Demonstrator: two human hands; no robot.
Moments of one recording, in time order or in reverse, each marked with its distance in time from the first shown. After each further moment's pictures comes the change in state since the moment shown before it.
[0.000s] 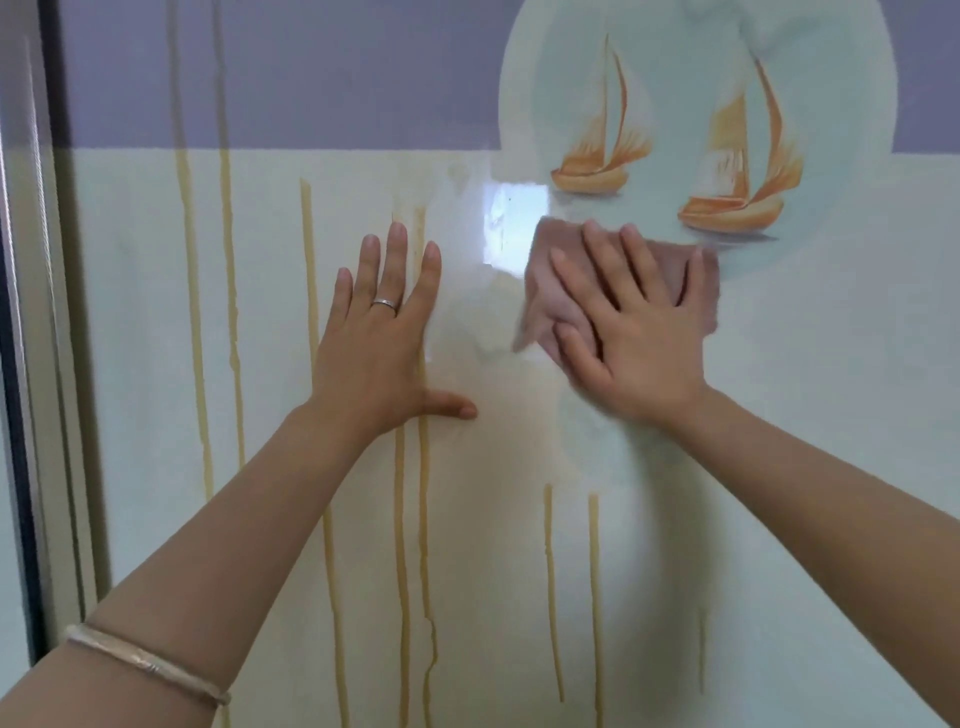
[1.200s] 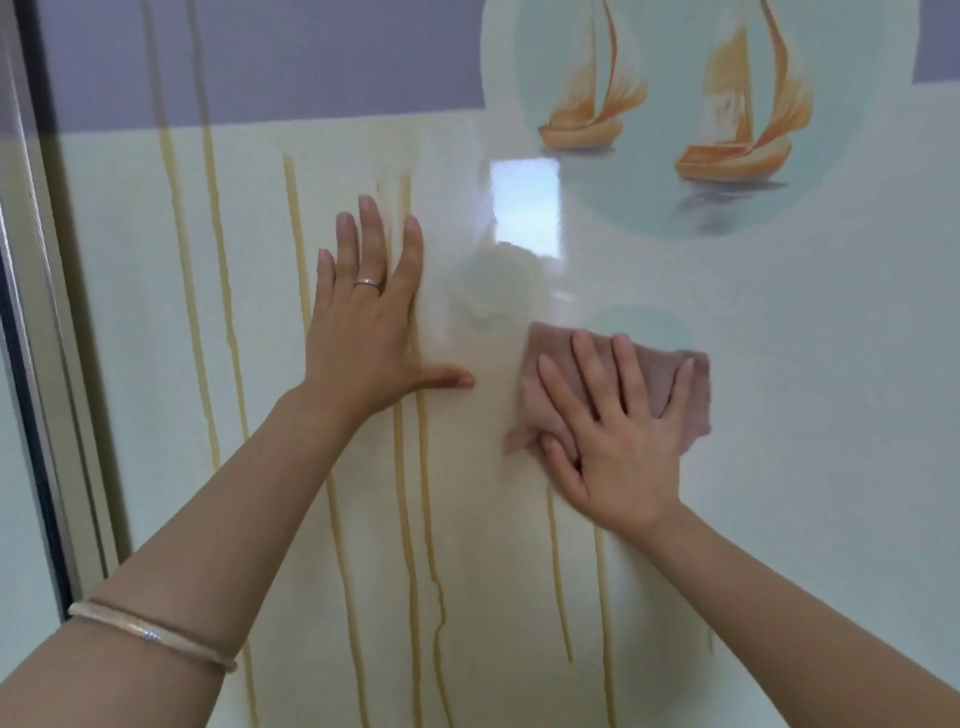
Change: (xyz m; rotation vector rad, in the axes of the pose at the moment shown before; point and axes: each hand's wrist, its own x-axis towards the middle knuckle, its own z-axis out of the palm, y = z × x) left_hand -0.009 0.004 0.002 -0.041 -0.009 -0.039; right_hand -0.107 -0.053 0.019 0.020 0.009 0.081
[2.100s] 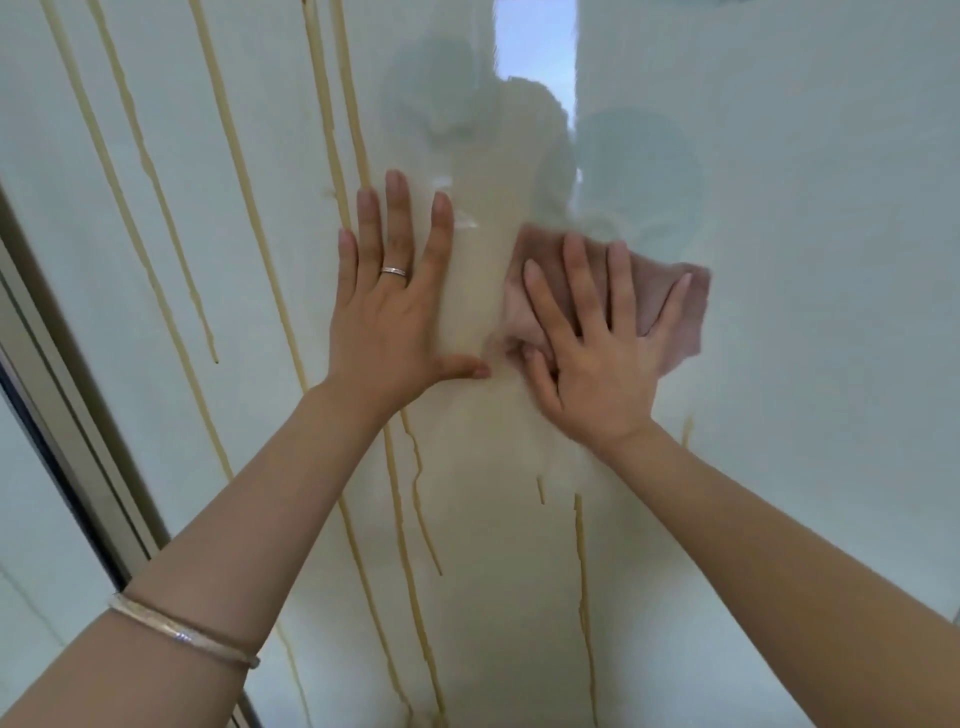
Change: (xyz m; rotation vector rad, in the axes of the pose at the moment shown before) left_hand -0.077 0.043 0.072 -0.039 0.004 0.055; right_hand -0.048 -0.017 0.001 0.107 -0.031 0.086
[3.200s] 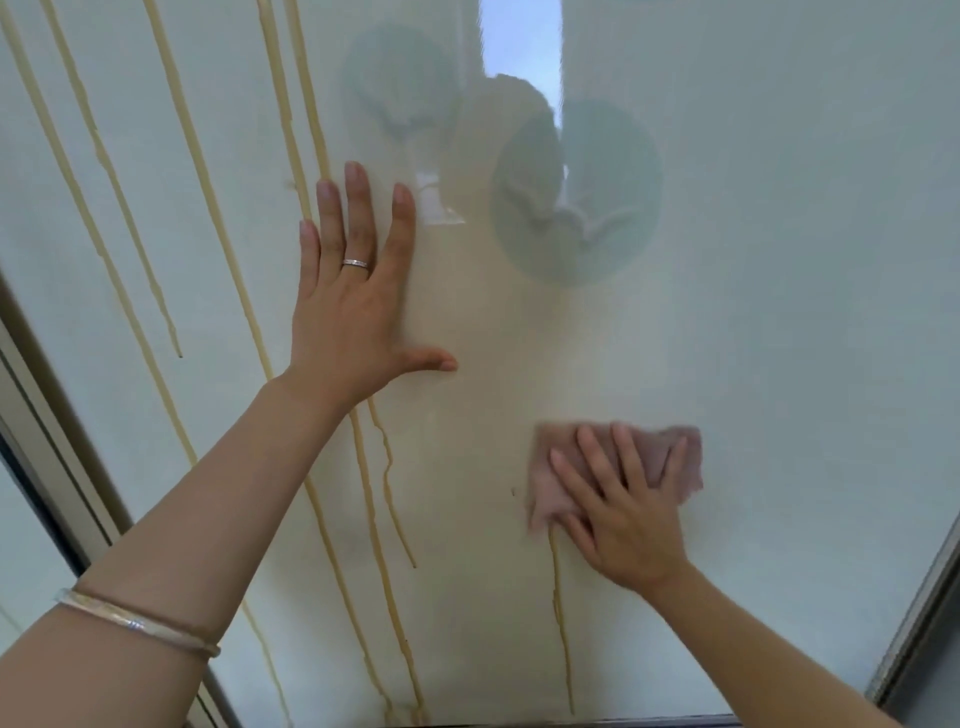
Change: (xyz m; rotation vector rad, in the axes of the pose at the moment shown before) left_hand 0.001 0.002 -0.007 0.001 -0.071 -0.022; right_hand -0.162 0.032 -0.012 -0.080 -0.218 -0.165
